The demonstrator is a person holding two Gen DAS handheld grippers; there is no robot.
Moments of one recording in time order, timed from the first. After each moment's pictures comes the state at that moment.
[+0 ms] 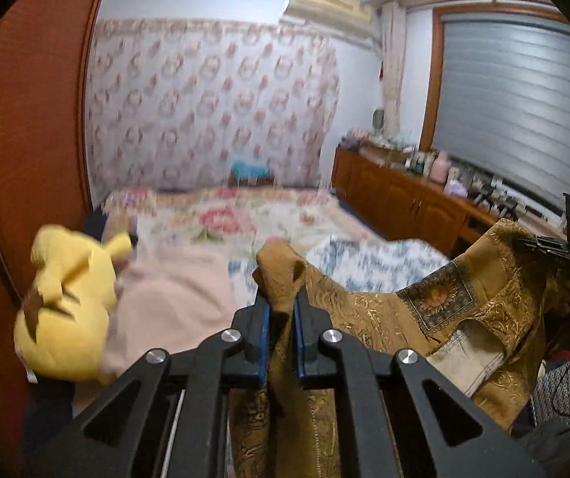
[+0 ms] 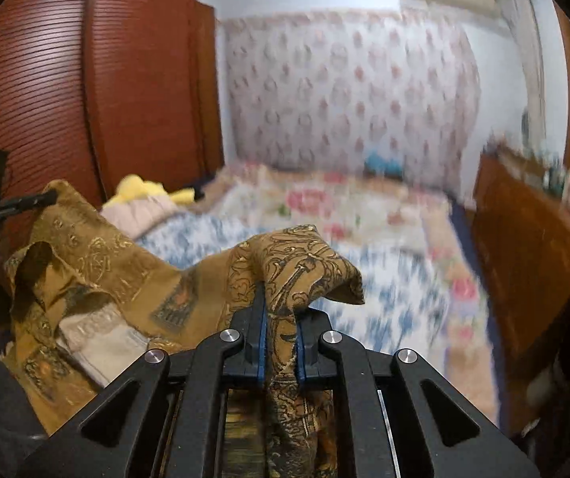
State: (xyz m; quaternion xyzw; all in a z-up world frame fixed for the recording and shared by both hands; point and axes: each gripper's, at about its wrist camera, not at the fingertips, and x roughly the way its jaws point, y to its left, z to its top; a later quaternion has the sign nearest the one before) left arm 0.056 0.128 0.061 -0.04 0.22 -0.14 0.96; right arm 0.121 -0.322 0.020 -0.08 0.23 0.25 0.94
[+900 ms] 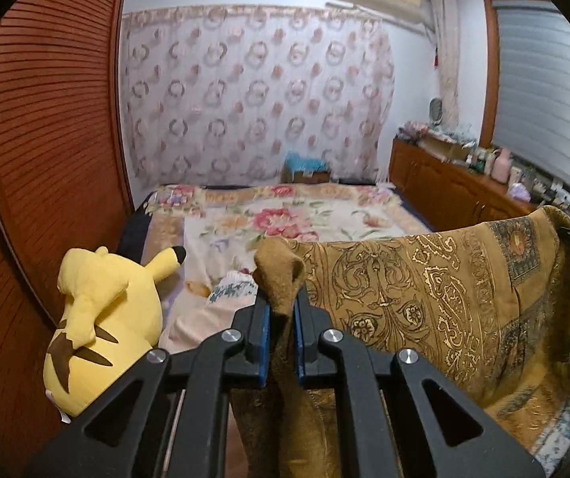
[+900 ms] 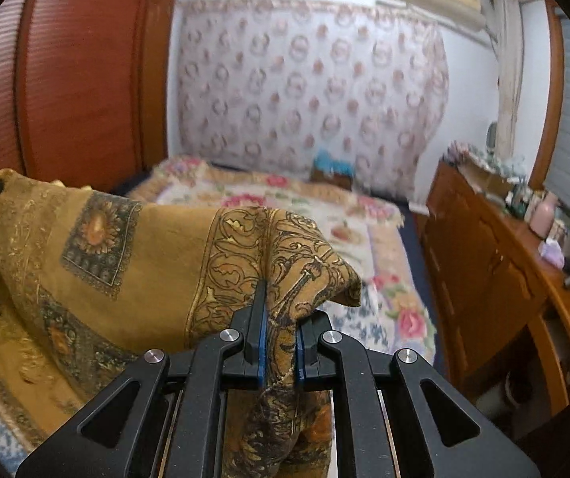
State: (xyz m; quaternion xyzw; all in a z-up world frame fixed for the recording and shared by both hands) left arm 0.214 0.169 0.048 -0.02 0.27 -0.04 0.96; right arm 0.285 -0.304 0.043 -0.12 0.27 0.15 0.94
